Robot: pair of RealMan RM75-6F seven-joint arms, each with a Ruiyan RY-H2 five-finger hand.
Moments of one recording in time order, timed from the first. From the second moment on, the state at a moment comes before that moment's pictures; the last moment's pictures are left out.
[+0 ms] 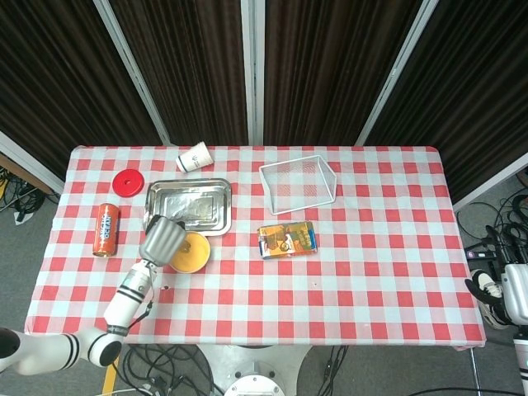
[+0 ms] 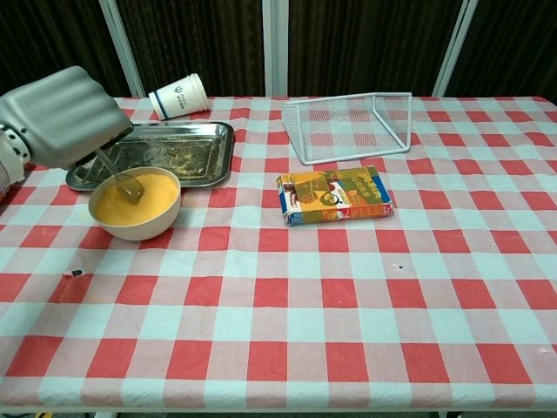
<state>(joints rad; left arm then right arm) -0.74 -1.62 0.06 -1.37 1.17 1.27 1.16 0.07 -1.06 0.11 -1.56 -1.45 1.48 0.13</state>
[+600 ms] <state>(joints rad) -0.70 -1.59 -0.03 -1.45 1.10 1.16 0.94 0.07 -1.06 0.11 -1.55 -1.44 1.48 0.13</state>
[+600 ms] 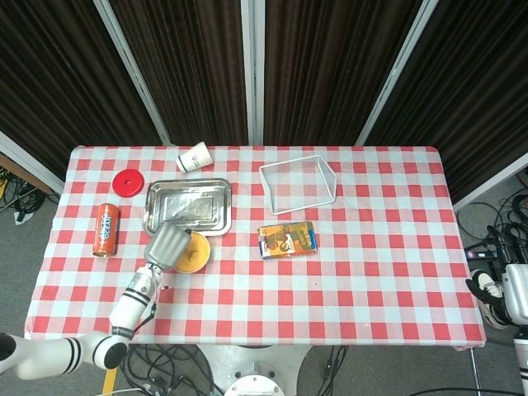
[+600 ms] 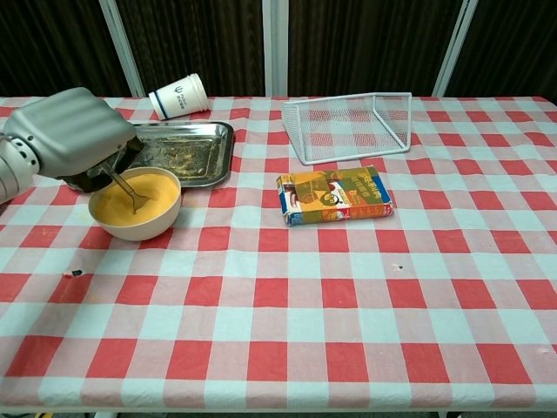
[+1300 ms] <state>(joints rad) -0.66 -1.48 -0.07 -1.47 1.13 1.15 0.76 0.07 -1.06 0.11 -1.56 -1.45 1.49 0.12</state>
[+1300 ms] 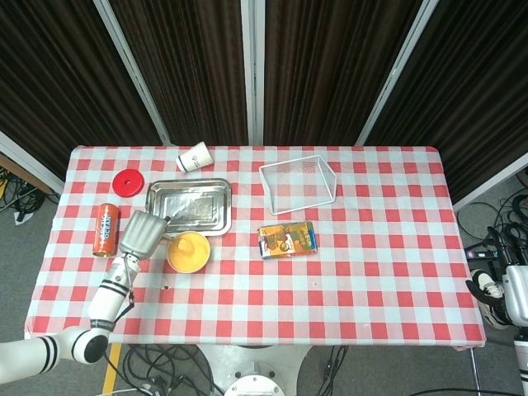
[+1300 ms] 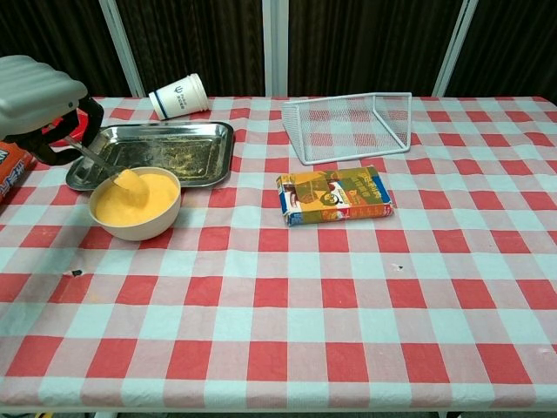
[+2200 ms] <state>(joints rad) -0.65 -1.60 -0.03 -1.38 1.23 1.15 0.91 0.06 -1.06 0.11 -1.57 -1.45 1.49 0.12</state>
